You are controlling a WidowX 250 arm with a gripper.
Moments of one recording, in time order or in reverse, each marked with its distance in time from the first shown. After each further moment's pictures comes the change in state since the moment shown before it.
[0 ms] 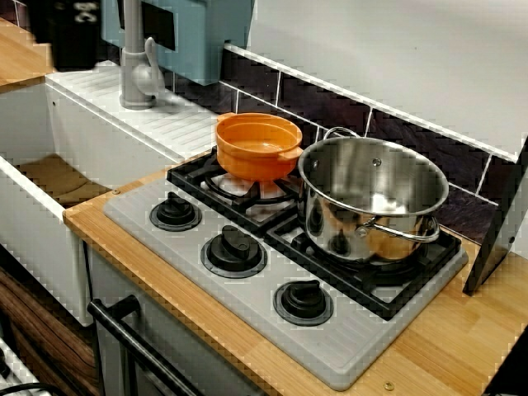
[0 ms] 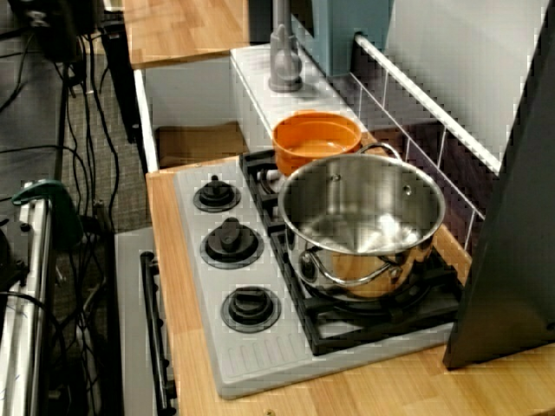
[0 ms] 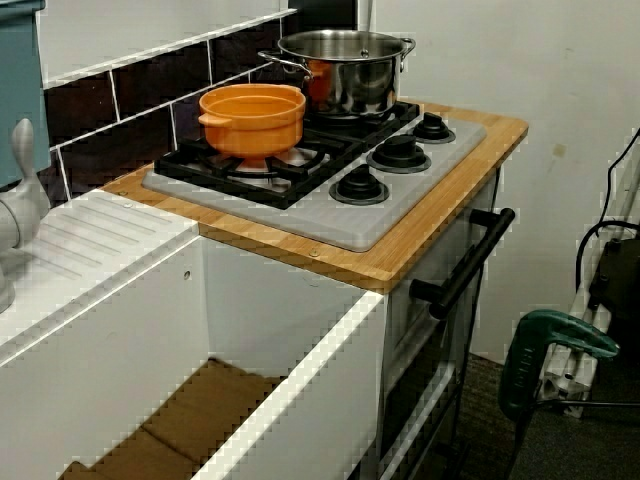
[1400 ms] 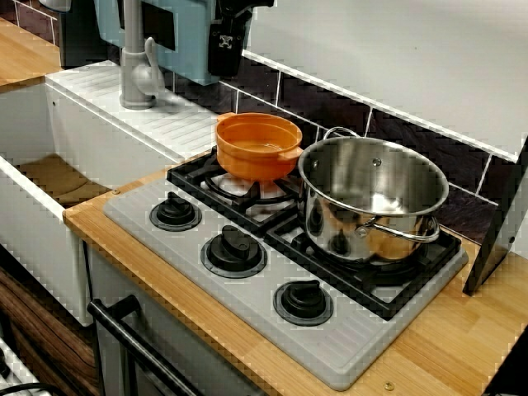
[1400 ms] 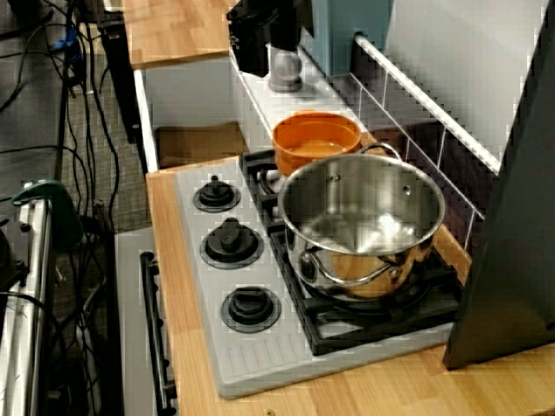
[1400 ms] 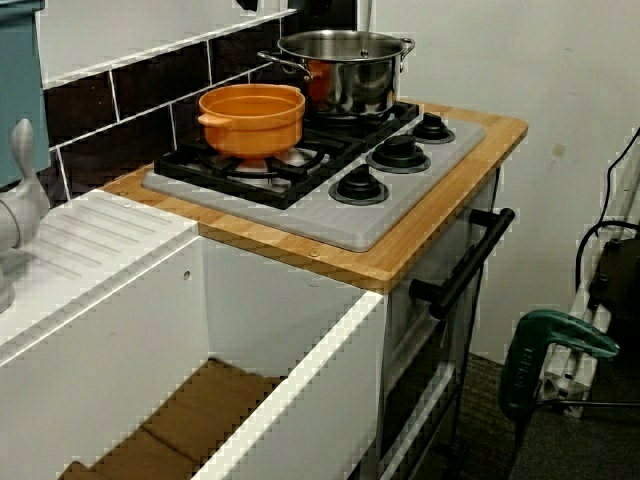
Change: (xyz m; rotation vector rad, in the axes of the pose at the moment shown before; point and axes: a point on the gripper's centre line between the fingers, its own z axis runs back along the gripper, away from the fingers) arm 0.137 0.062 -0.042 0.077 -0.040 -0.511
